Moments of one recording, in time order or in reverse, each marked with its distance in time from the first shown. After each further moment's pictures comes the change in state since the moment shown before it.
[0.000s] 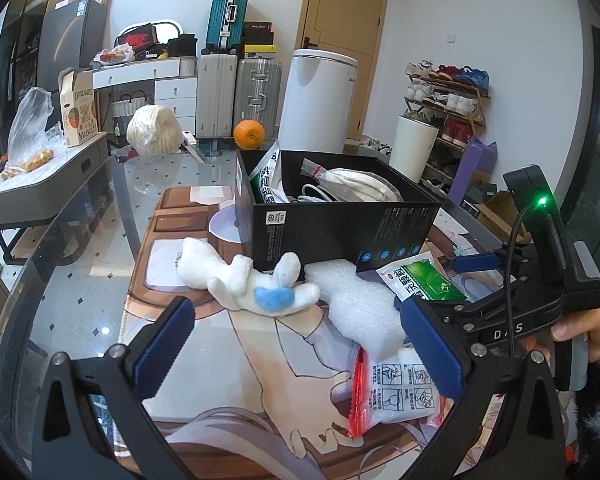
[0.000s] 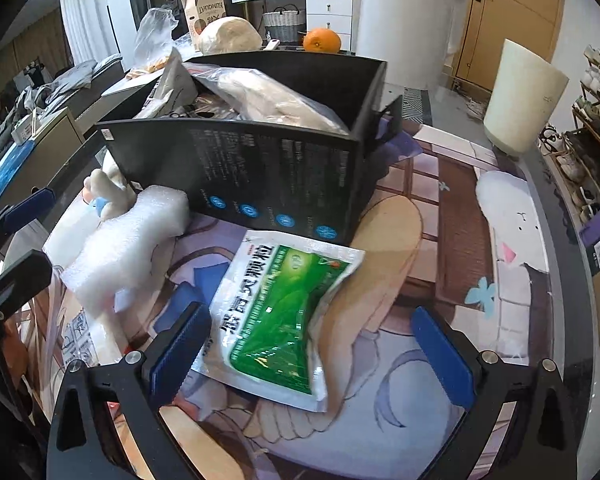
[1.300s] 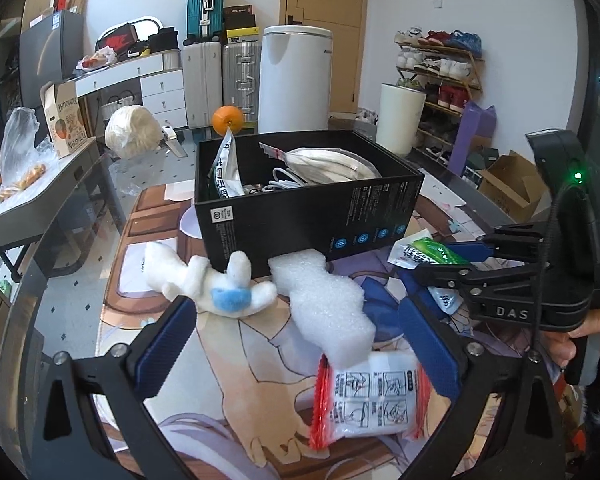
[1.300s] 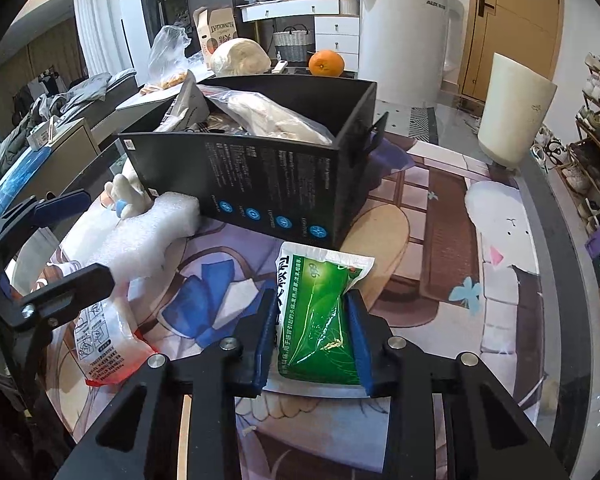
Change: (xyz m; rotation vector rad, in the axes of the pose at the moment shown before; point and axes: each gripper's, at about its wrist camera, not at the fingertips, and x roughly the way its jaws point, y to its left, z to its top) left arm 0.019 -0.035 0.009 0.097 0.092 0.033; right arm -0.017 -0.012 -0.015 -0.007 -0.081 0.042
